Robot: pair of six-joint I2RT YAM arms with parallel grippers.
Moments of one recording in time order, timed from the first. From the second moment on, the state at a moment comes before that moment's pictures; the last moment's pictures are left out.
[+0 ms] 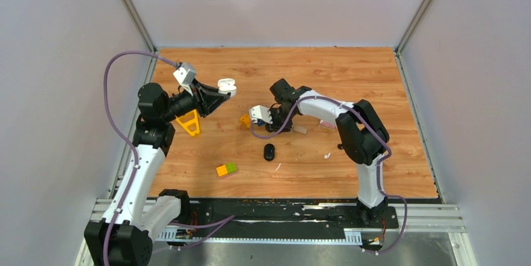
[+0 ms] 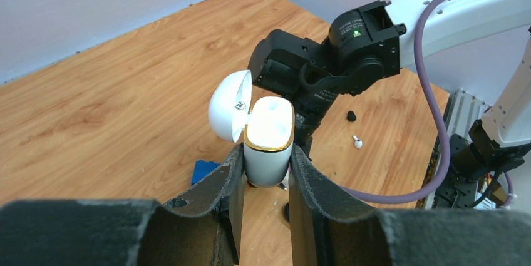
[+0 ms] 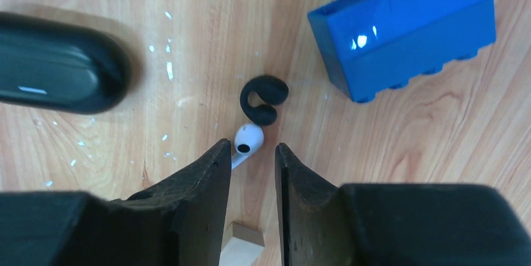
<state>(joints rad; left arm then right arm) -0.07 0.92 0.80 0.11 0.90 -0.21 0.65 2.02 1.44 -0.65 -0.38 -1.05</state>
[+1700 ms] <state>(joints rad) -0.07 0.93 0.80 0.10 0.90 -0.21 0.69 2.18 1.70 -0.86 -0.30 -0.77</state>
